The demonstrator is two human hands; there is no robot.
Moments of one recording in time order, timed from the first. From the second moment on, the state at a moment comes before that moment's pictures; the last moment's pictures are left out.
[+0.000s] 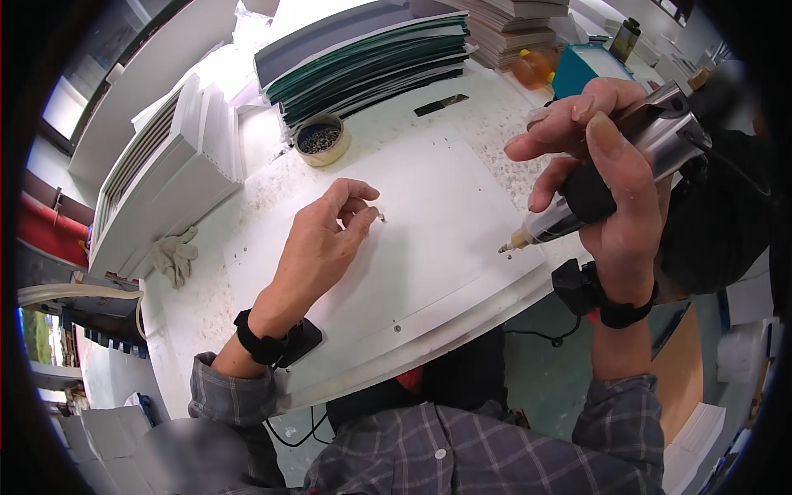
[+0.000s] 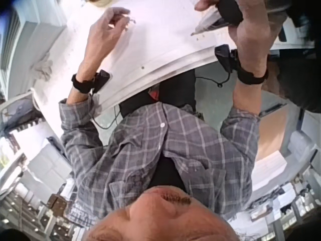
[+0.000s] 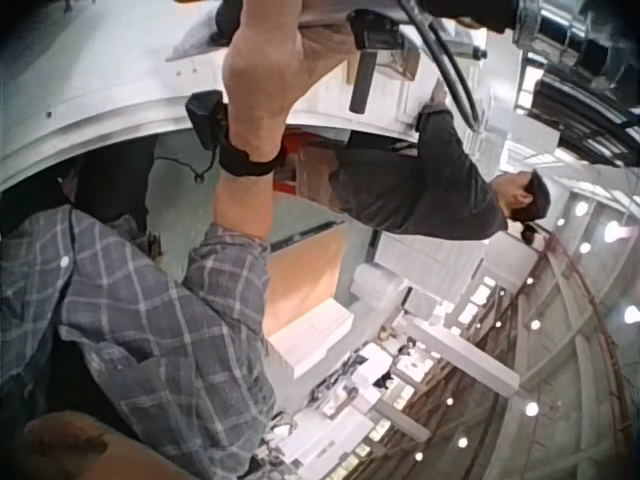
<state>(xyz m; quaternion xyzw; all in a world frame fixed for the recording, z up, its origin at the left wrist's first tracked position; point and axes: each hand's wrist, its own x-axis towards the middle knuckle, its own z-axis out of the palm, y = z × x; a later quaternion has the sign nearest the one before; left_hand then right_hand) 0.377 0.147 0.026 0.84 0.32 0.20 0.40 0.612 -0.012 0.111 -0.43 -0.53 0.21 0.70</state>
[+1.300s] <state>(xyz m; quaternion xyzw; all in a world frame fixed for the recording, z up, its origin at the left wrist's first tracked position) 0.352 0.175 0.025 0.97 0.18 0.11 0.12 0.594 0.026 0.089 -0.36 -0.48 0.28 0.75</state>
